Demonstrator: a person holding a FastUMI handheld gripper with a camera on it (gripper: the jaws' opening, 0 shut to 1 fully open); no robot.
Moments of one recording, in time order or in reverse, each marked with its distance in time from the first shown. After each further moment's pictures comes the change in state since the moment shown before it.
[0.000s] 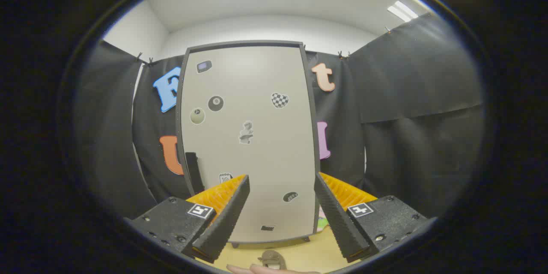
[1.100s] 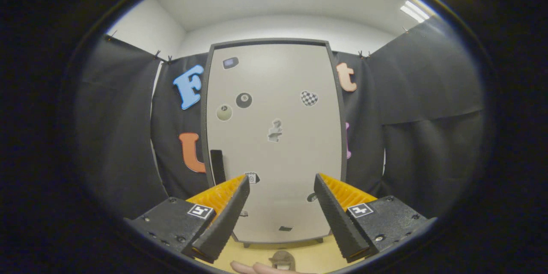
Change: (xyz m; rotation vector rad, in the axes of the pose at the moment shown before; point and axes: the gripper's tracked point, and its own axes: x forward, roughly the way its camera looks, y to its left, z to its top) arm 0.014 0.069 -0.022 -0.010 0.067 0.163
